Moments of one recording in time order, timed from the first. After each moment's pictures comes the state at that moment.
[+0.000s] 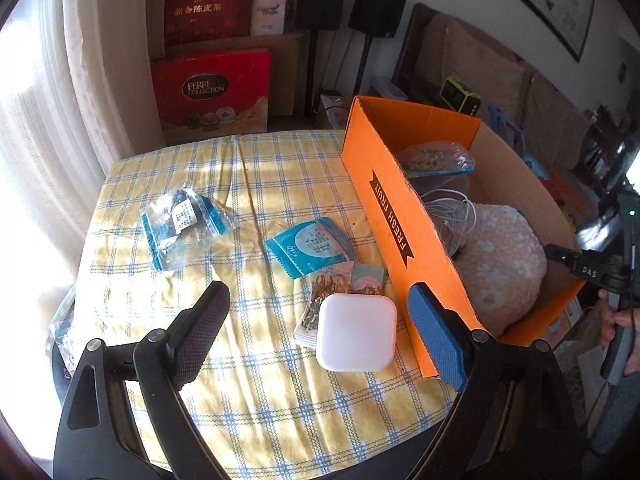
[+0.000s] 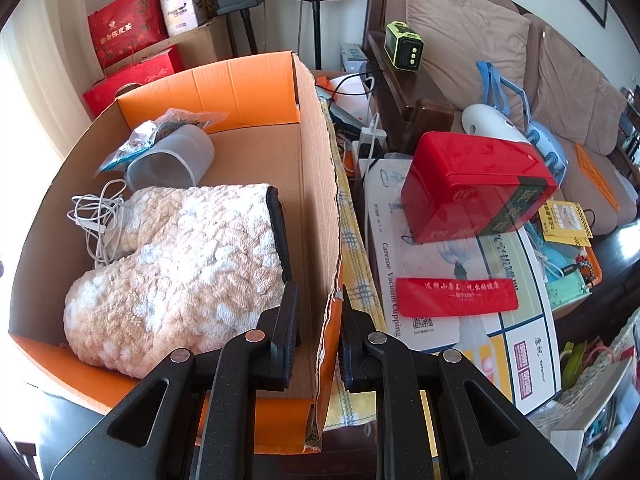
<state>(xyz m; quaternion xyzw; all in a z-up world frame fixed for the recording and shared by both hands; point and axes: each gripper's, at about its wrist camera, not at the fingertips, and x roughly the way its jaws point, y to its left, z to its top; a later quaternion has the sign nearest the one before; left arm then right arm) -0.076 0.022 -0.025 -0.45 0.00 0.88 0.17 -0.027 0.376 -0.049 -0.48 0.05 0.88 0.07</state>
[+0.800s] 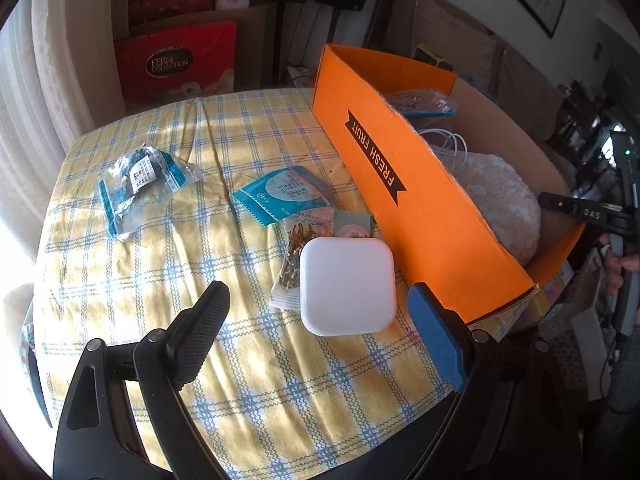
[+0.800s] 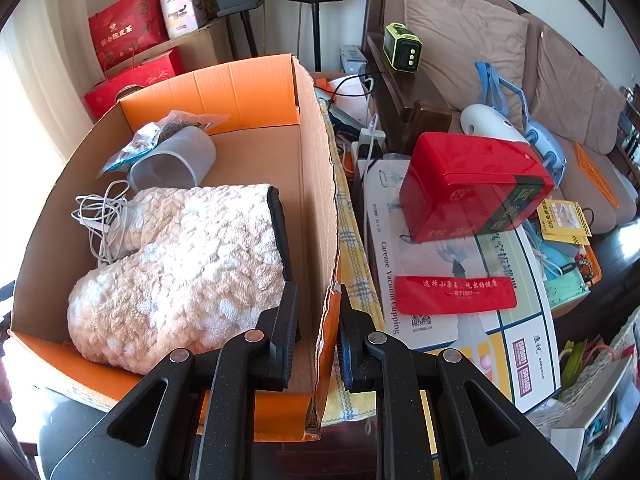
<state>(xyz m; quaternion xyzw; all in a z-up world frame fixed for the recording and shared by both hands) -0.066 0.024 -0.069 -0.47 0.02 0.85 0.24 -0.021 0.376 -0.045 -0.47 0.05 0.88 0.07</state>
